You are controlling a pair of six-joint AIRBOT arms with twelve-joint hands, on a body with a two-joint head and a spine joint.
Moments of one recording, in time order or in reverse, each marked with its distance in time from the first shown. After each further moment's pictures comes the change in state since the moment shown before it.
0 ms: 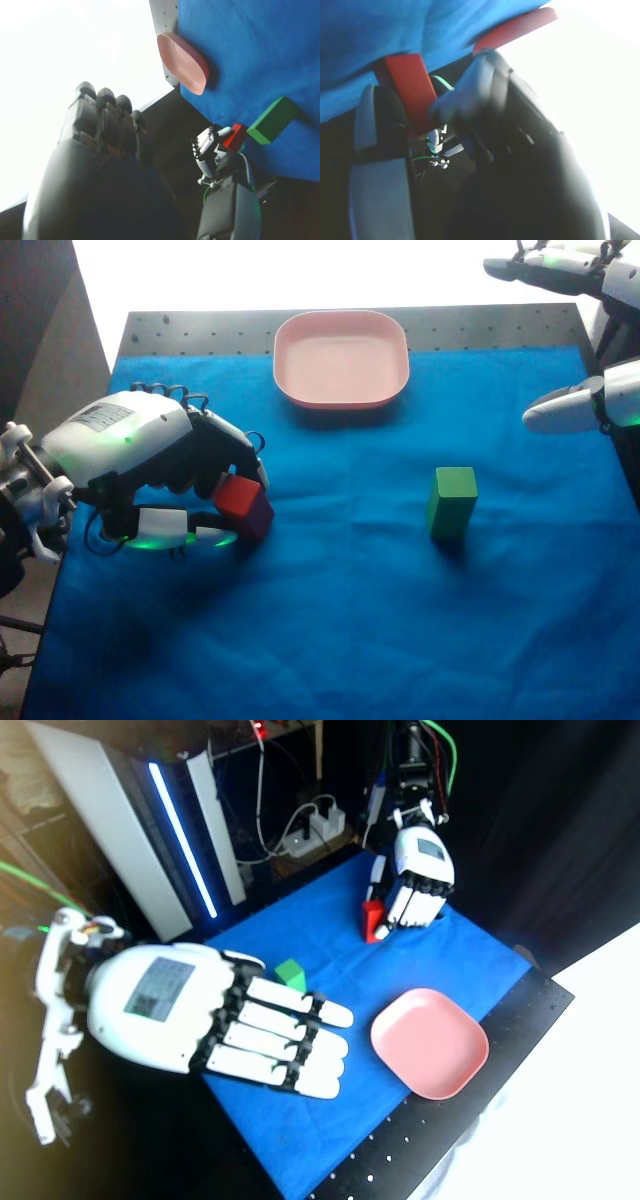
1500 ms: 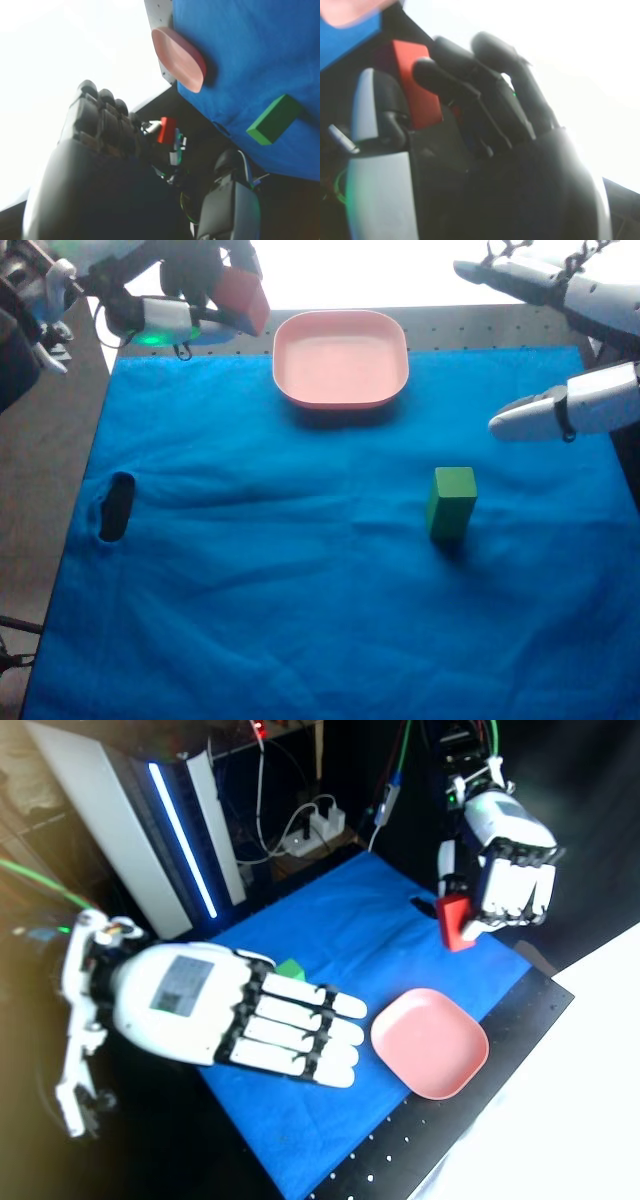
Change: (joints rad) left arm -0.389 -0.057 0.225 0.068 0.201 0.013; right arm 0.000 -0.069 0.025 -0.002 0.000 0.000
